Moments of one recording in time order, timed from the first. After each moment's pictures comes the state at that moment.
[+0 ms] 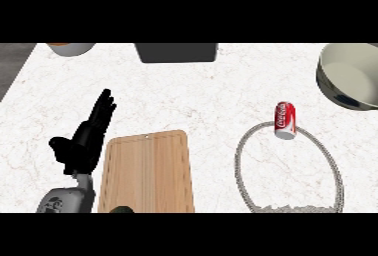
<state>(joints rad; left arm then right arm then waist) -0.12 0.06 -0.02 -1.55 -0.05 0.06 0.07 0.25 -1.09 -0.24 -1.60 -0.24 0.45 -0.91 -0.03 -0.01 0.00</state>
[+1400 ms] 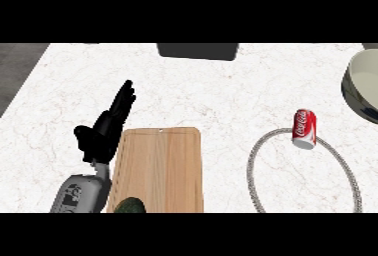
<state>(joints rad) -0.21 0.02 -0.07 -1.51 -0.07 0.04 0.09 -0.40 -1.17 -0.02 -1.00 -0.08 0.31 -0.86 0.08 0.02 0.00</state>
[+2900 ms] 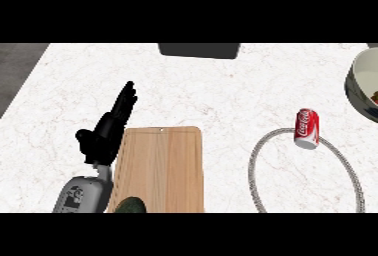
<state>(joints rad) -0.20 0.01 -0.09 -1.51 -0.08 0.05 0.07 -0.80 -0.90 0.15 -0.37 0.12 0.34 -0.97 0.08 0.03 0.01</state>
